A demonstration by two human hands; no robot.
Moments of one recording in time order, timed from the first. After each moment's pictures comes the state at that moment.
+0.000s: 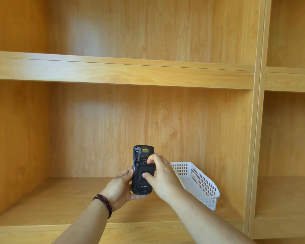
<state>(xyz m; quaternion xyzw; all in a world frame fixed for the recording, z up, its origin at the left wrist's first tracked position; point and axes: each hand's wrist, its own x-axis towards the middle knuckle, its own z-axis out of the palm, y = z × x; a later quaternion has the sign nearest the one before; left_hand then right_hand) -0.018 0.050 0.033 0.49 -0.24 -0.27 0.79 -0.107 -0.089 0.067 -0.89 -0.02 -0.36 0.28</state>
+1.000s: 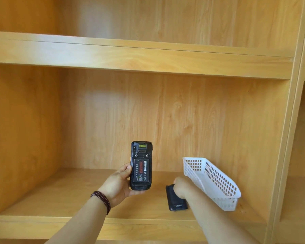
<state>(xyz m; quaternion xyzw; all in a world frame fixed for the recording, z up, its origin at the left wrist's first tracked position) 0.022 0.087 0.015 0.48 -0.22 -0.27 0.80 -0.043 -0.132 0.019 -0.95 0.26 -0.02 0.15</state>
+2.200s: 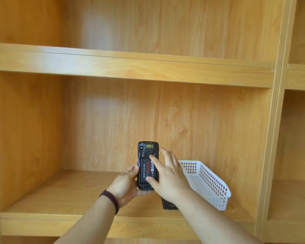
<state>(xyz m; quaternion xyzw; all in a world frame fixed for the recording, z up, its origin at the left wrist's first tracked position) -0.012 0.063 0.026 0.46 -0.24 -0.27 0.81 -0.097 -0.083 0.054 -0.94 -0.01 -0.32 0.06</state>
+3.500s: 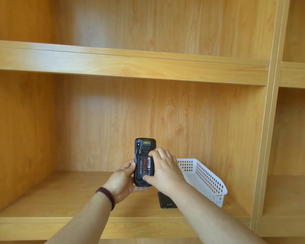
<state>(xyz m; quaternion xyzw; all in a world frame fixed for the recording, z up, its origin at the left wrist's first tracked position) 0.000 0.061 0.031 0.48 -0.26 -0.26 0.80 -0.090 -0.080 0.067 -0.94 -0.02 -0.35 0.05</state>
